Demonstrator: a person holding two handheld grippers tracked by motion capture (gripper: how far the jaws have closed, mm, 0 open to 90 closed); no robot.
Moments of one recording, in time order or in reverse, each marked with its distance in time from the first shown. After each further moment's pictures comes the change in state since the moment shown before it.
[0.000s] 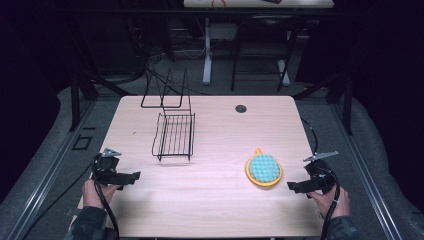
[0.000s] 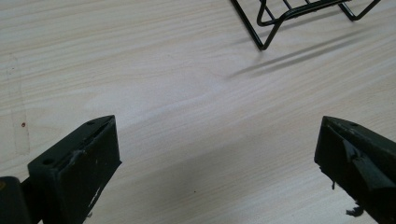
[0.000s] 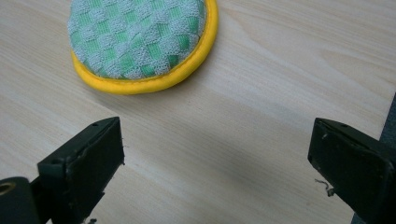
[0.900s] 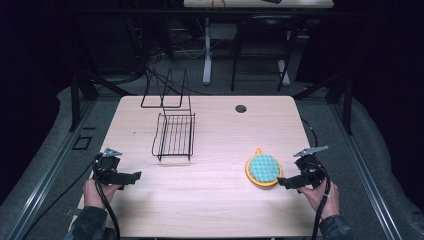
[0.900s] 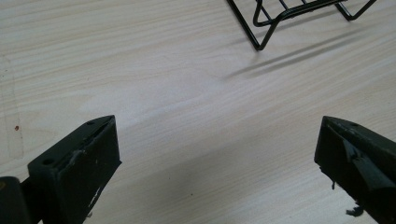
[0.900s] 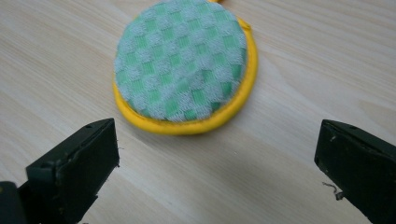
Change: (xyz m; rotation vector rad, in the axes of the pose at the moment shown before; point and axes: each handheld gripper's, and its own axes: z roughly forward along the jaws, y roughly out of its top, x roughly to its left) left arm -0.001 0.001 0.002 0.001 -0.012 0.002; right arm 0.019 0.023 0.007 -0.032 0.056 -0.058
